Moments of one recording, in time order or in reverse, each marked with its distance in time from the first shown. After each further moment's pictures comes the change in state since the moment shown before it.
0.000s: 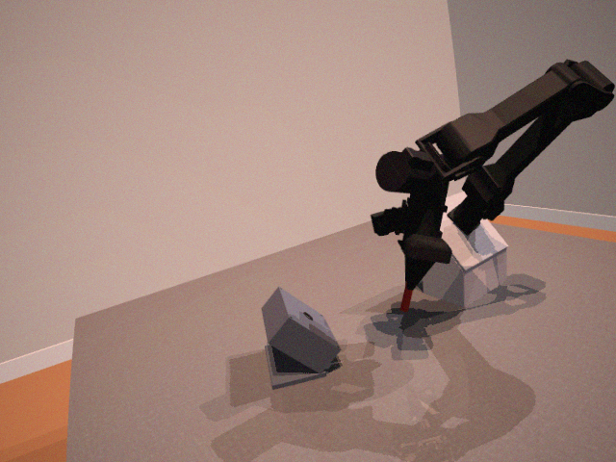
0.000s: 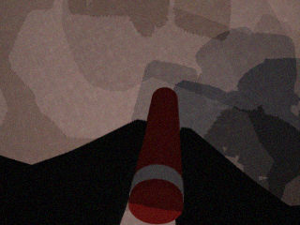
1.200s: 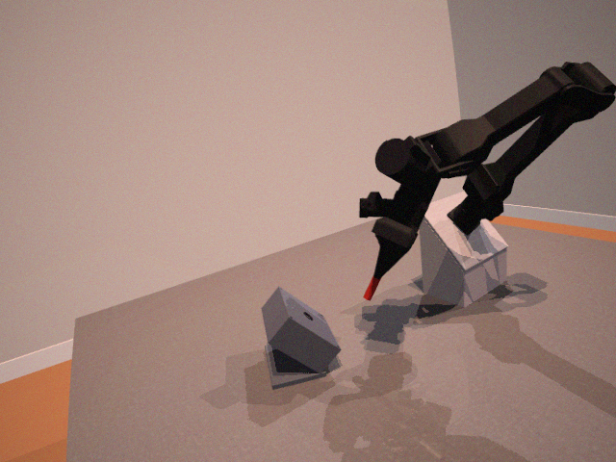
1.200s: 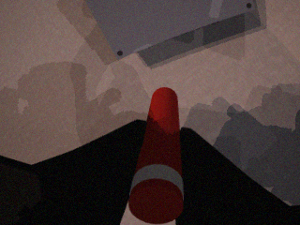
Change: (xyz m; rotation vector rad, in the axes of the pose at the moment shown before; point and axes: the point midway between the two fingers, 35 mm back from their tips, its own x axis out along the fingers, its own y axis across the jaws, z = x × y) arm -0.003 -0.016 0.046 0.223 -0.243 0.114
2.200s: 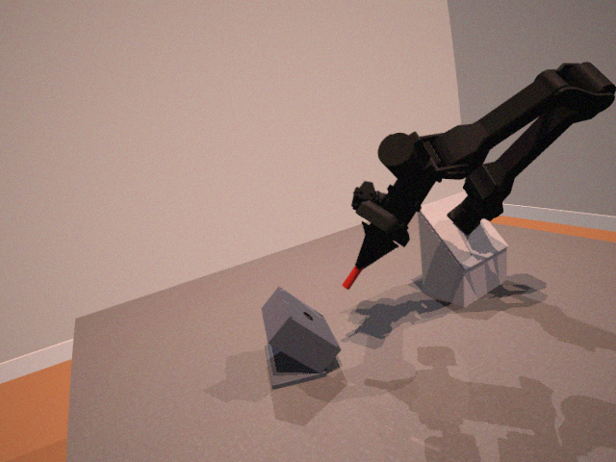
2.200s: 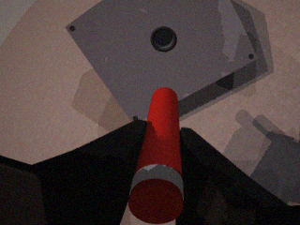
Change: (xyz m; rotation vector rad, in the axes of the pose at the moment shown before) arm -0.001 -0.002 0.030 0.148 -0.145 0.106
